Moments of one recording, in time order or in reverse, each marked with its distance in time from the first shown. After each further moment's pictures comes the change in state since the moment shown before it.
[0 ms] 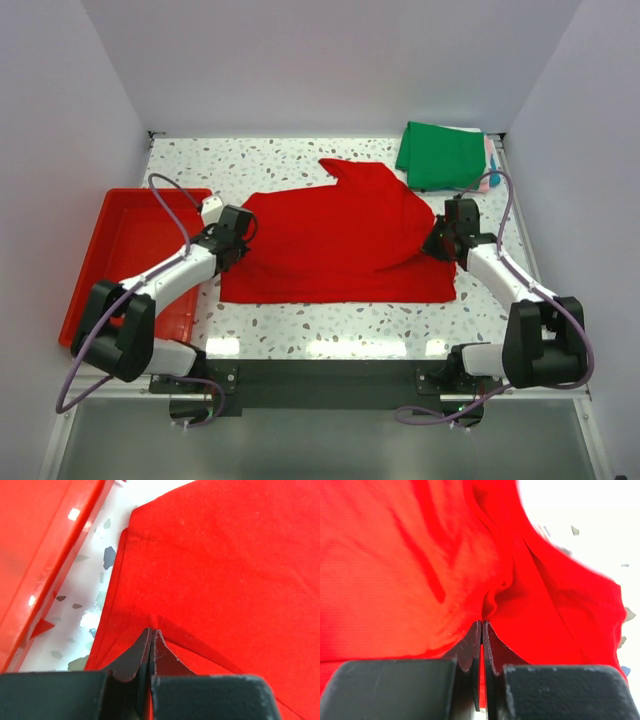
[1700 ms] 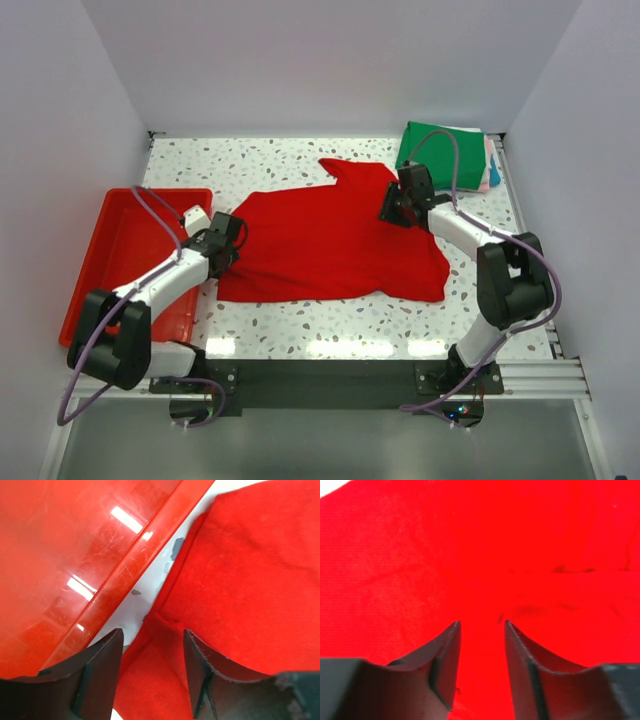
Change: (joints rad) left arm 0.061 -0.051 -0.048 -0.136 -0.069 -0.116; right arm 0.211 0.373 0.383 0.073 0.026 -0.068
